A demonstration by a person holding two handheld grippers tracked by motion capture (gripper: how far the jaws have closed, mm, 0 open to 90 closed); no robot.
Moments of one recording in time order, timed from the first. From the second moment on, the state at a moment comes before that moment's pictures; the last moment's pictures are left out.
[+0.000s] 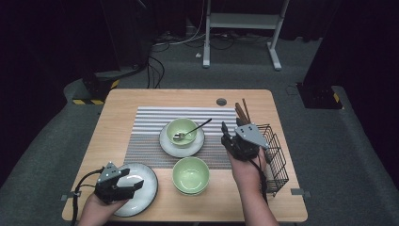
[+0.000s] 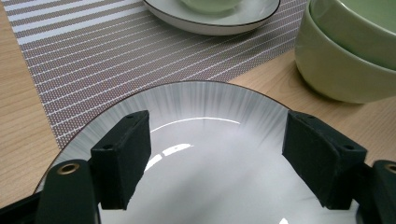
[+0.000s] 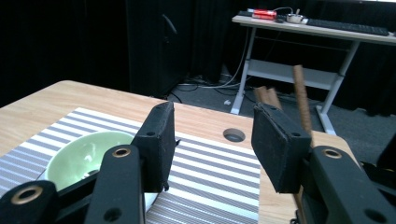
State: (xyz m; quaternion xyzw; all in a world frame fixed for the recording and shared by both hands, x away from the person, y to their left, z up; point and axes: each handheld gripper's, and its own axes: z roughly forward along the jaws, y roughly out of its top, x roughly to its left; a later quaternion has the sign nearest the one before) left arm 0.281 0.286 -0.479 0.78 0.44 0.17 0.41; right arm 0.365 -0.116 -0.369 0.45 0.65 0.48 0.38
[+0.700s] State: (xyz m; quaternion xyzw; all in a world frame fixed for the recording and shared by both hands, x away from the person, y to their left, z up) left arm 0.281 0.288 -0.479 0.78 0.44 0.17 0.41; right arm 0.401 -0.127 -0.367 0.48 0.64 0.45 0.40
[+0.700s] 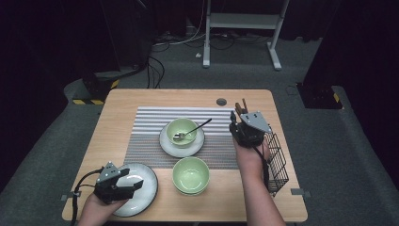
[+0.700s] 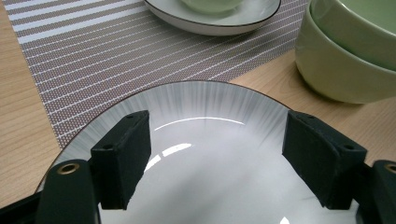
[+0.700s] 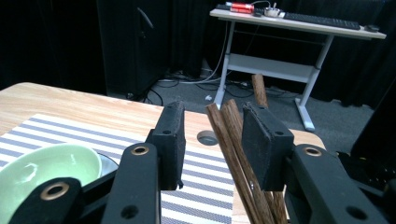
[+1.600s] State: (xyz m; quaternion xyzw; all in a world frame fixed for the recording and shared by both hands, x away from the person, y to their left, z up) left arm 0.281 0.291 -0.478 0.78 0.44 0.17 0.41; right arm 0.418 -0.126 -0.382 0.49 0.65 0.43 0.39
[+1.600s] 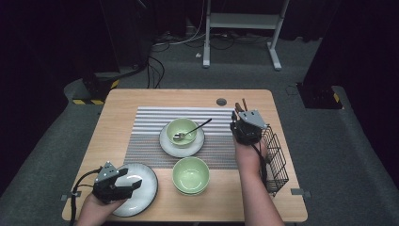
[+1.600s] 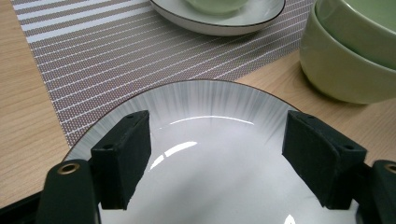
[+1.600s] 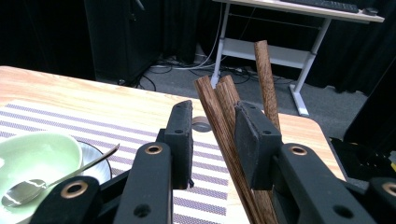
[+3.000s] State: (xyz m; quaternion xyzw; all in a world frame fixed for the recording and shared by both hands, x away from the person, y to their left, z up) left arm 0.282 0.292 -0.478 0.78 0.45 0.18 0.40; right arm 0.380 -0.138 -0.376 0.46 0.65 0.44 0.41
